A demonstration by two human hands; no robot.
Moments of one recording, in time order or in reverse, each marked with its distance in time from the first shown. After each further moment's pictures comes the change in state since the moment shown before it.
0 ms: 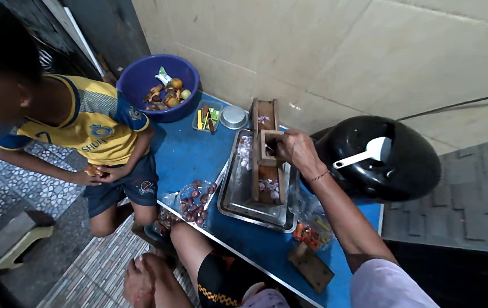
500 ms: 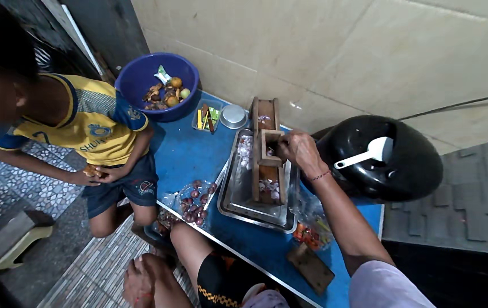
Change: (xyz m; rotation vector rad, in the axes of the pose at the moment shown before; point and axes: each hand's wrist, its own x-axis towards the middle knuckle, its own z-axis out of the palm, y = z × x) left_hand 0.003 -0.001 0.002 -0.003 0.004 0.001; right_hand -0.002 0.015 0.009 0.067 0.006 0.021
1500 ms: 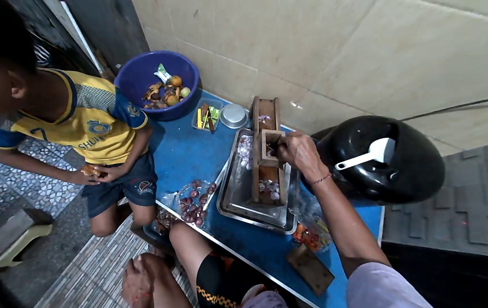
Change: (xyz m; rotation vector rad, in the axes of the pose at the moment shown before) left_hand 0.000 0.004 0.000 0.028 0.012 -0.021; right_hand -0.001 -0.006 -0.001 -0.024 -0.028 0.014
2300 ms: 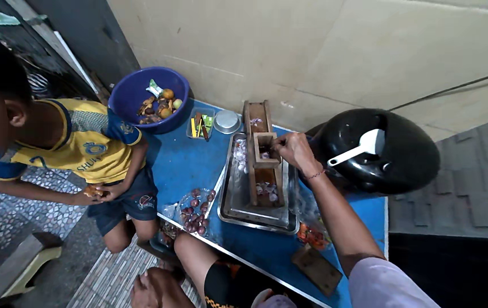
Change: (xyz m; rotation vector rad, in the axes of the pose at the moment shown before) left_hand -0.001 -0.004 0.002 -0.002 0.024 0.050; right_hand -0.001 0.013 -0.001 0.251 0.053 0.180
